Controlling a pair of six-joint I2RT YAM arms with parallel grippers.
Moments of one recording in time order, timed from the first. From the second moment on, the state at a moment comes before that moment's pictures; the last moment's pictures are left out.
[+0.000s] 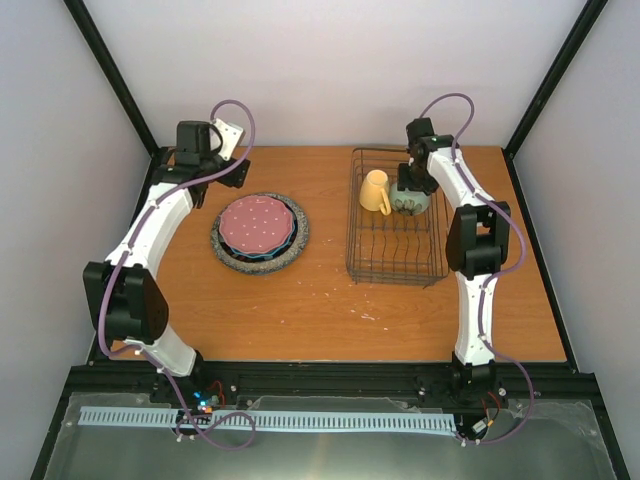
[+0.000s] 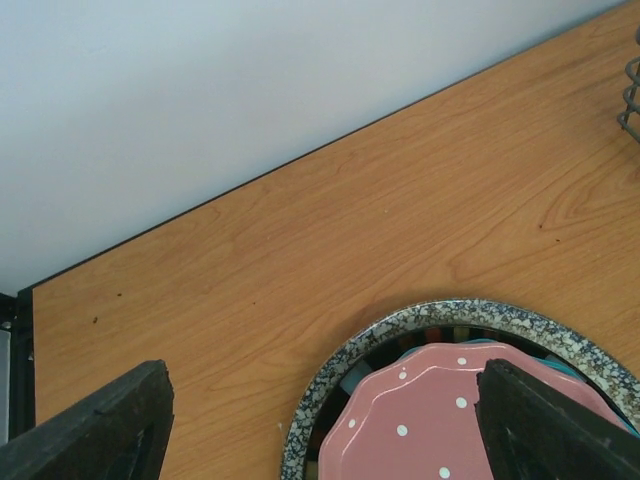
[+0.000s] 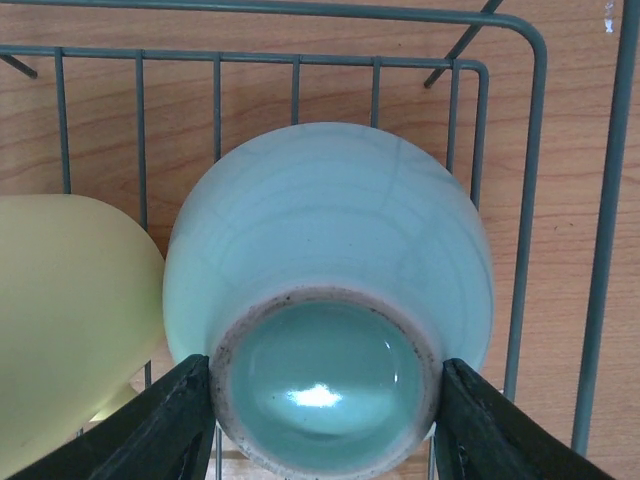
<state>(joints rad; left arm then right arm) -0.13 1.61 1.48 -0.47 0.07 0.32 0.17 2.26 2.09 -1.02 0.07 0.18</state>
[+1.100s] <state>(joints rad) 0.10 1.67 1.42 -0.66 0.32 0.10 0.17 2.26 2.09 -1.00 0.11 0.18</state>
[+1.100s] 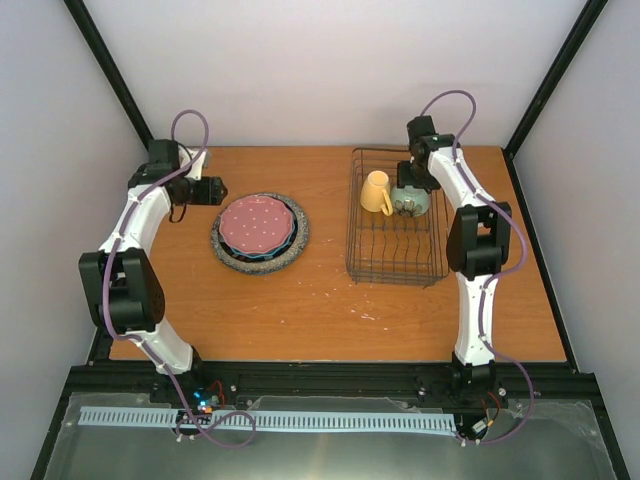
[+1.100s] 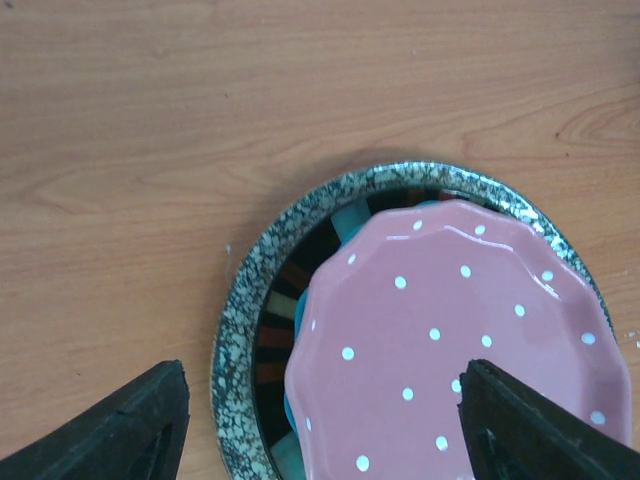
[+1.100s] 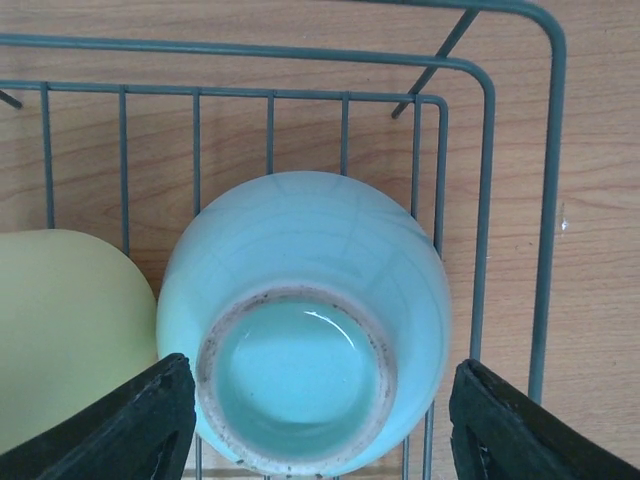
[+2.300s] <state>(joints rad) 0.12 1.87 1.32 -0.69 0.45 0.06 0.17 1.90 2.06 -0.97 0.04 0.18</state>
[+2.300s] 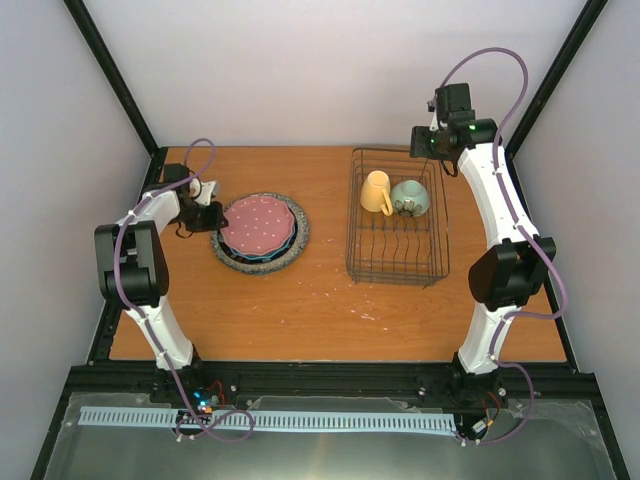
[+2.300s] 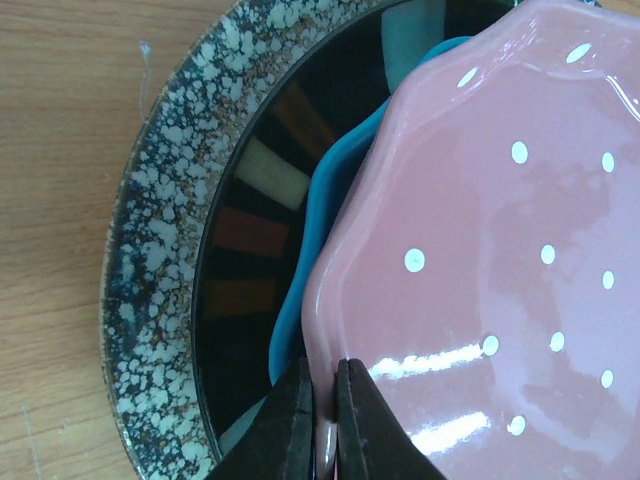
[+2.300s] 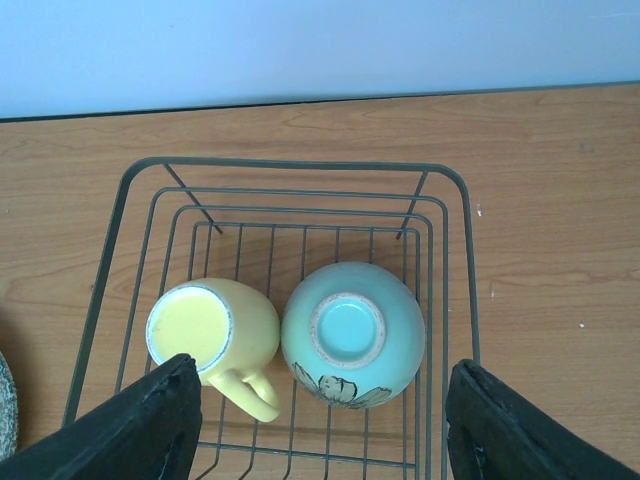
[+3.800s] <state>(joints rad) -0.10 1.20 1.19 -0.30 0.40 0.09 0.33 1.83 1.86 -0.72 -0.74 0.15</state>
